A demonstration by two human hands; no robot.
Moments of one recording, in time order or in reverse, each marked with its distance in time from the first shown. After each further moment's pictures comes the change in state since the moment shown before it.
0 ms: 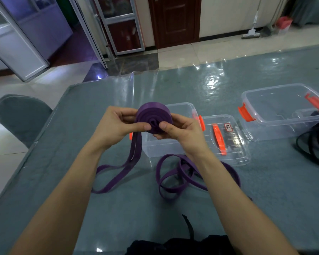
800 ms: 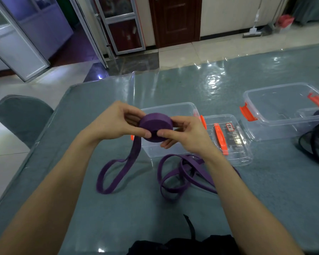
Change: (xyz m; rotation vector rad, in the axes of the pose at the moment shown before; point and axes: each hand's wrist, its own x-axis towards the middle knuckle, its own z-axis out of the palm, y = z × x) left_hand 0.016 0.015 -0.019 0.249 -0.284 -0.061; right_hand 0.003 -0.009 -0.008 -0.305 -0.072 0.013
